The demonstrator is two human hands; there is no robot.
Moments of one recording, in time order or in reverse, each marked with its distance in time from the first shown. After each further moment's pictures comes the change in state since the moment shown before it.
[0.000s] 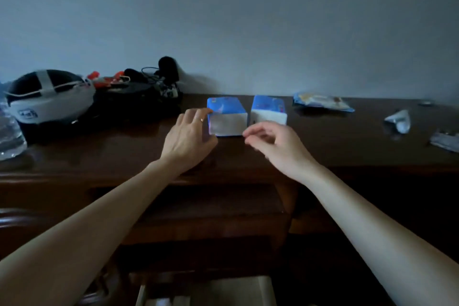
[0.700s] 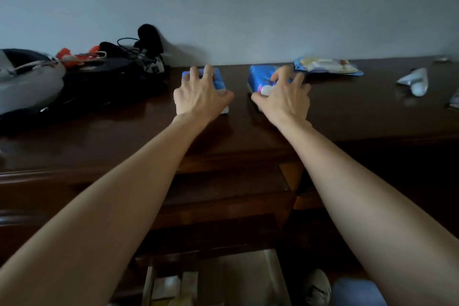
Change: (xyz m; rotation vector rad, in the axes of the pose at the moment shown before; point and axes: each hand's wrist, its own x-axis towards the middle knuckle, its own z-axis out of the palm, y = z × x) left_hand 0.076 0.022 0.057 0.213 -0.024 -0.171; right_hand 0.091 0.066 0.011 -0.678 0.500 0.336
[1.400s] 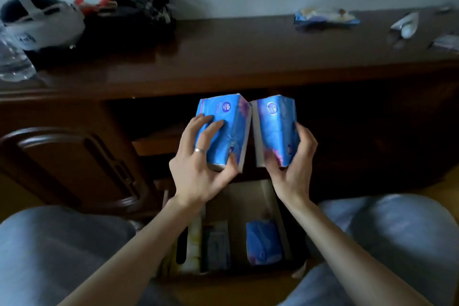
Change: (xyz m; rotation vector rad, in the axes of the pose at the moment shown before) left_hand -0.321 -0.040 -0.031 -0.470 0.330 0.259; right_hand -0.309 0.112 -0.036 0.695 0.114 -0.124
